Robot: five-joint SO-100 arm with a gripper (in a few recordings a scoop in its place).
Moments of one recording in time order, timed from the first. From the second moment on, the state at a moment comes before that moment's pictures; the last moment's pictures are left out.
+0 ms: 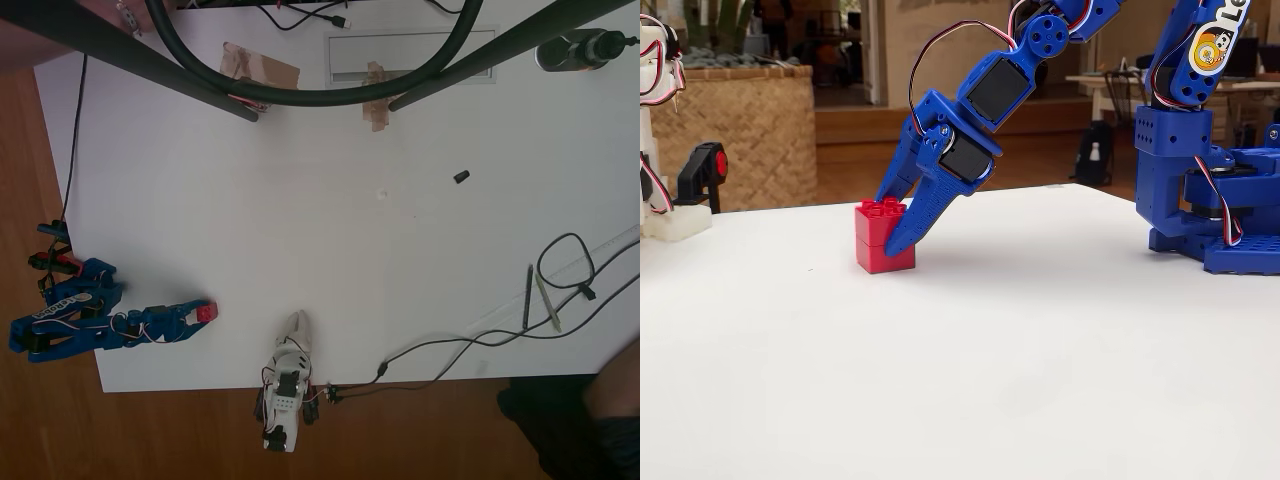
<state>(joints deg) 16.1 112.7 153.6 3.3 -108.9</state>
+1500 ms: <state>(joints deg) -4.0 58.4 67.8 33.5 -87.9</state>
